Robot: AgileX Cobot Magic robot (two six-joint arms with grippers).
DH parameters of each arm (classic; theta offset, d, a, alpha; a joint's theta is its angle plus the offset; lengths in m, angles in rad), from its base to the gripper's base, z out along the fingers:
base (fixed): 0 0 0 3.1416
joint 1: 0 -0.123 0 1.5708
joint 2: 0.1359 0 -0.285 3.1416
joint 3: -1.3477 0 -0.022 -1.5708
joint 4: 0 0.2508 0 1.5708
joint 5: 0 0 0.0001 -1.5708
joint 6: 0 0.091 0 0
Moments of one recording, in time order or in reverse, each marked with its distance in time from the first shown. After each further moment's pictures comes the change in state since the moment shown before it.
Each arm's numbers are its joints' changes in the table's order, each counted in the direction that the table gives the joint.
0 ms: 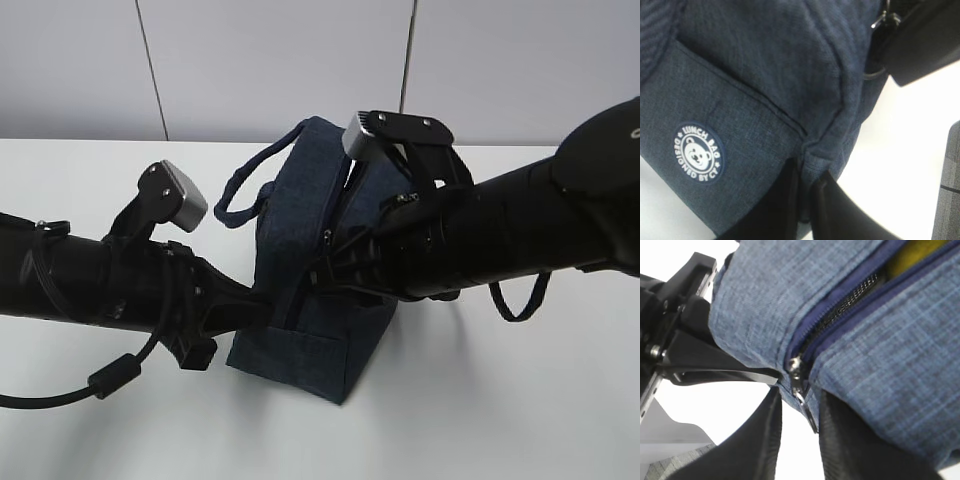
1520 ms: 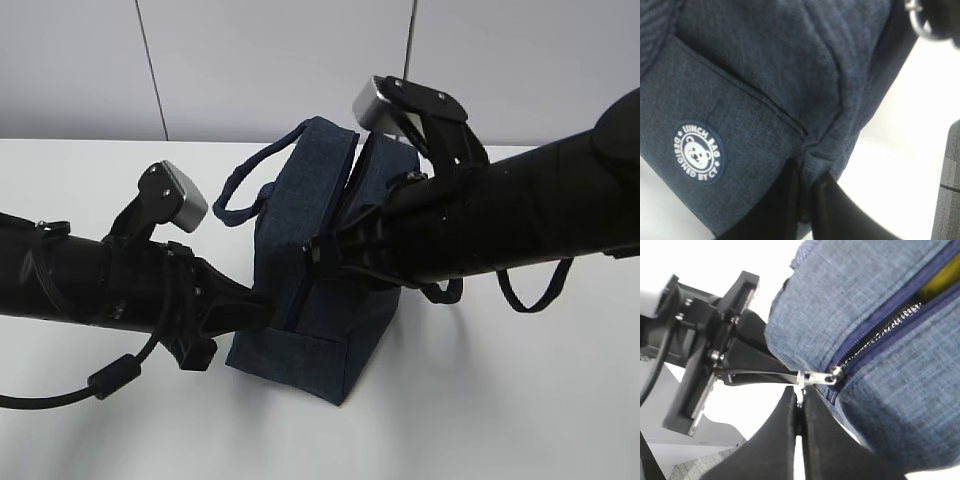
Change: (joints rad) left arm 0.000 0.000 0.000 0.000 0.002 0.000; right arm 0.000 -0.073 0.000 0.042 -0.069 -0.010
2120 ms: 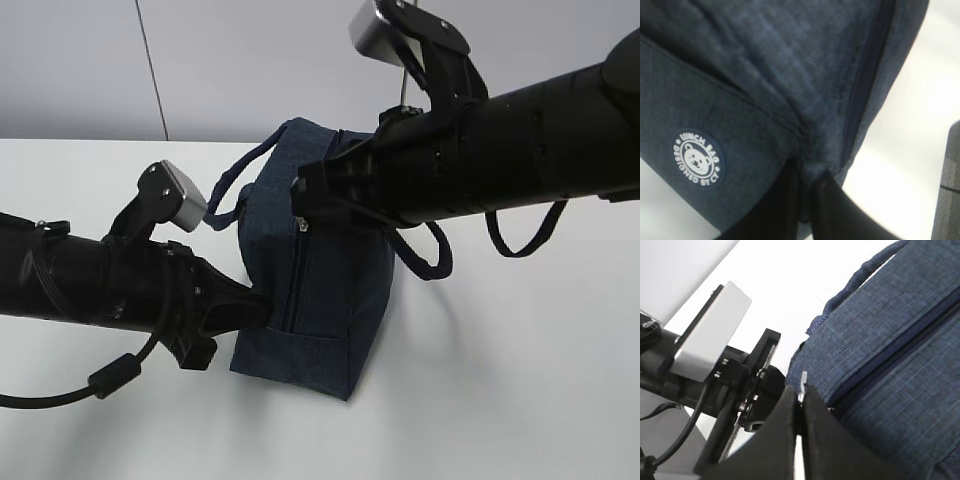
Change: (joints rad) left arm 0.000 0.000 0.000 0.000 0.002 -0.001; right arm 0.000 -0.009 0.094 -0.004 0.016 0.000
